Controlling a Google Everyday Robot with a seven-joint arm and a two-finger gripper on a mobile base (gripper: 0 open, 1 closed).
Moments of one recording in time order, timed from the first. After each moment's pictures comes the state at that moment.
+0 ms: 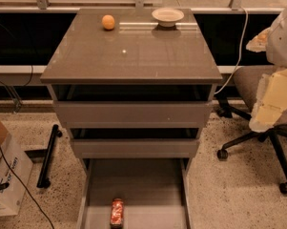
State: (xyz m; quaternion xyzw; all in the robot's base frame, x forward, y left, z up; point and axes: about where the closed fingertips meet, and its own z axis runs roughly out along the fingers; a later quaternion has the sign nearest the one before) arm 0.438 -0.217 0.976 -0.60 0.78 -0.03 0.16
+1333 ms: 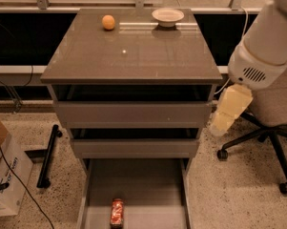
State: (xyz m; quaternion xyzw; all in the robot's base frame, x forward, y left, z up) arm 0.470 -0.194 0.911 -0.51 0.85 -0.01 0.12
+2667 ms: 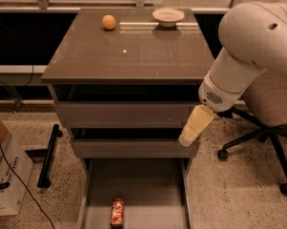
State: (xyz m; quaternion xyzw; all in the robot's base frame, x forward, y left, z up) arm 0.491 -0.164 0.821 -0.44 0.89 0.03 0.10
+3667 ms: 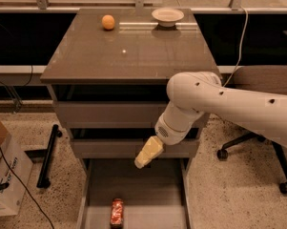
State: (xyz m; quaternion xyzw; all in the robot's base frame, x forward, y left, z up) arm 0.497 -0.063 0.665 -0.34 0.93 0.13 0.04
